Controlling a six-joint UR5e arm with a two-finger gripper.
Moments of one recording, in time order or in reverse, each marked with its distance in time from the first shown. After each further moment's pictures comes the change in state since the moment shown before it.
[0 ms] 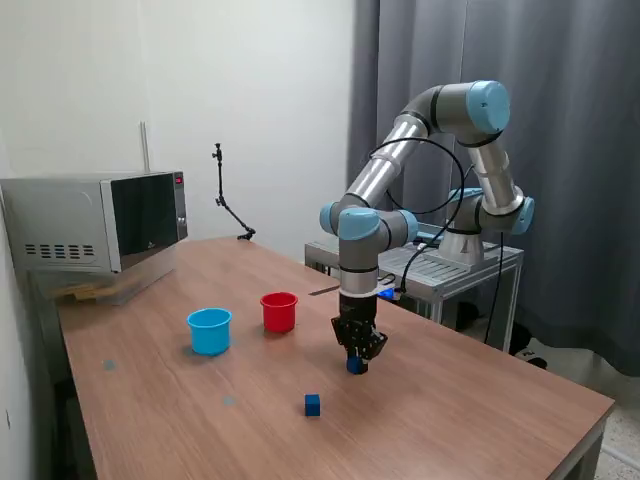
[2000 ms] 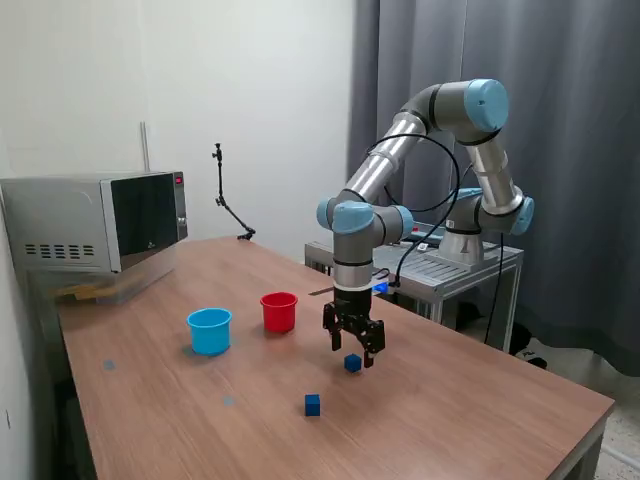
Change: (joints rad) arm -0.017 -0.014 0.002 0.003 0.002 -0.033
